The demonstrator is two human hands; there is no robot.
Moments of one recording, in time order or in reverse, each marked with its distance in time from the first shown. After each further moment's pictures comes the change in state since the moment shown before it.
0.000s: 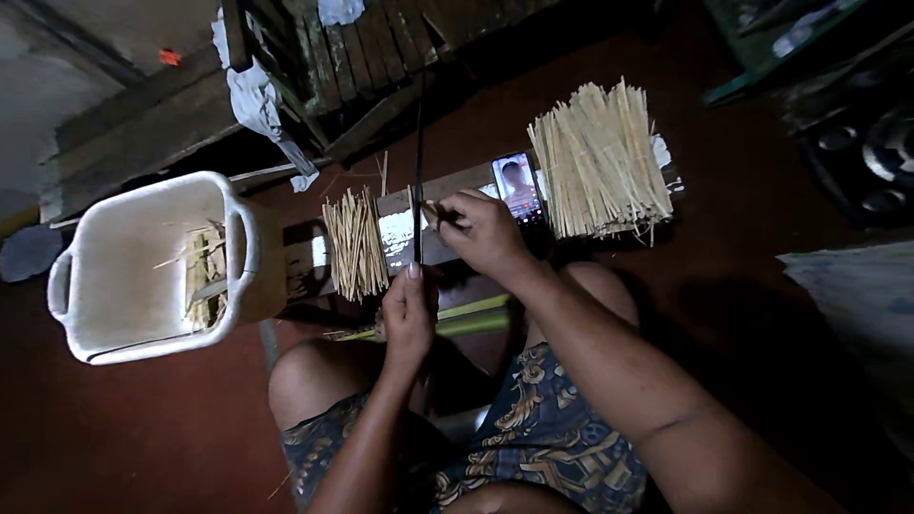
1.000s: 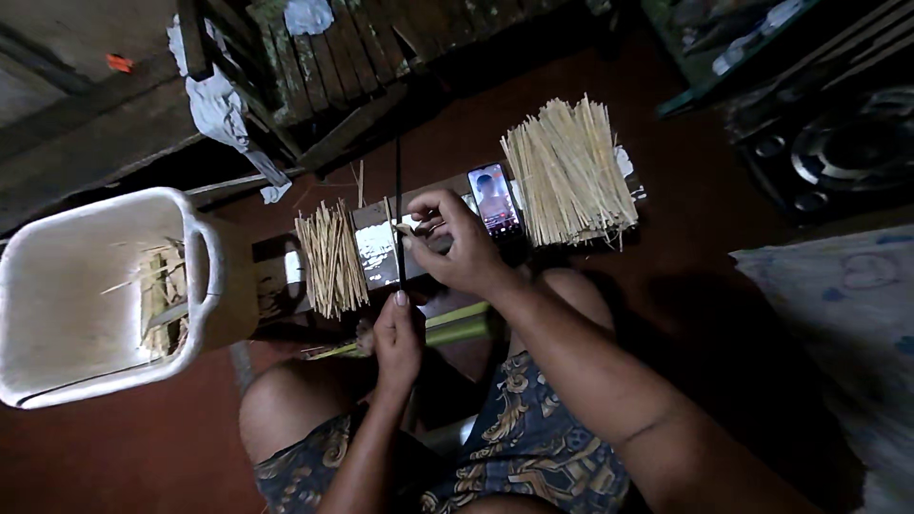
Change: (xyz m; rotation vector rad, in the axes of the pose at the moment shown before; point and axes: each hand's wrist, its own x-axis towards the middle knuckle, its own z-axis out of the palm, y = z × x) left_hand -0.012 -0.030 0.007 -0.040 0.022 -0.042; right_hand -0.003 -0.014 -0.003 0.141 0.042 -0.072
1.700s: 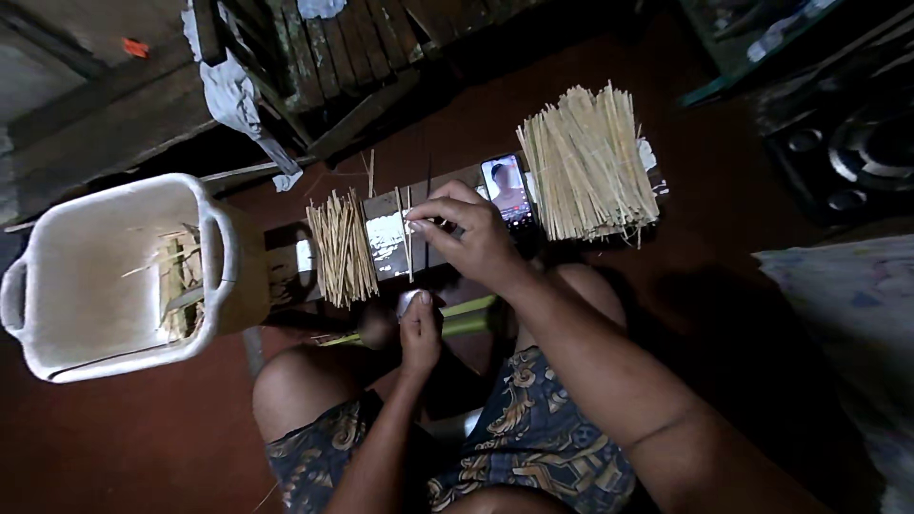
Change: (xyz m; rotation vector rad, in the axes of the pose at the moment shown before) left_hand -0.012 -0.062 0.003 0.103 -0.027 -0.029; right_hand 0.003 -0.001 -0.001 -0.028 -0.004 -0.048
